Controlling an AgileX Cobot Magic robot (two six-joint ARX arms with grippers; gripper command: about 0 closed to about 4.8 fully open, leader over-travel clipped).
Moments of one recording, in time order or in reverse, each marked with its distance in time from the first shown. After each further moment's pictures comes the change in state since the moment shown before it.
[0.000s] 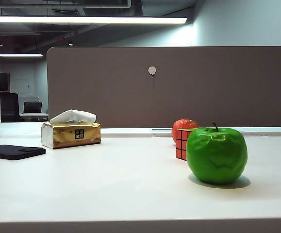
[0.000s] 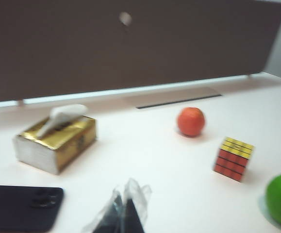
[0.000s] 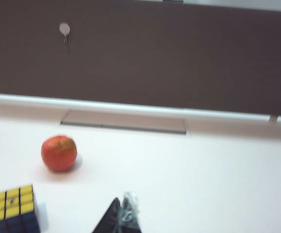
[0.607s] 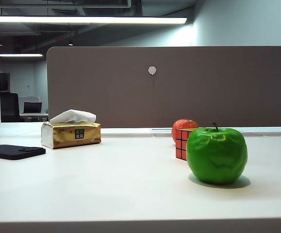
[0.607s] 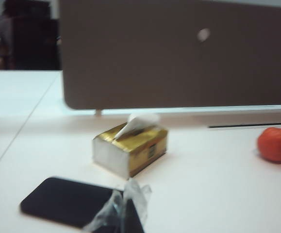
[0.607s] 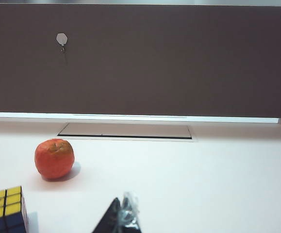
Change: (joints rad) left arm 0.000 -0.121 -0.281 0.296 -0.287 0.000; right arm 0.000 -0.193 -0.441 0.423 0.011 0.067
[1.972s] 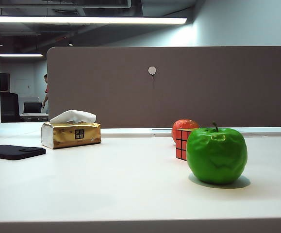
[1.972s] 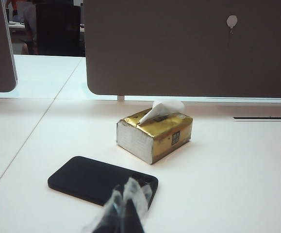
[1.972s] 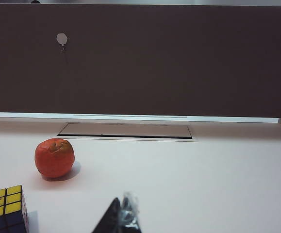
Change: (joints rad) left arm 0.000 0.000 -0.003 -0.053 -0.096 0.000; right arm 0.000 -0.001 -0.012 0.006 0.001 0.000
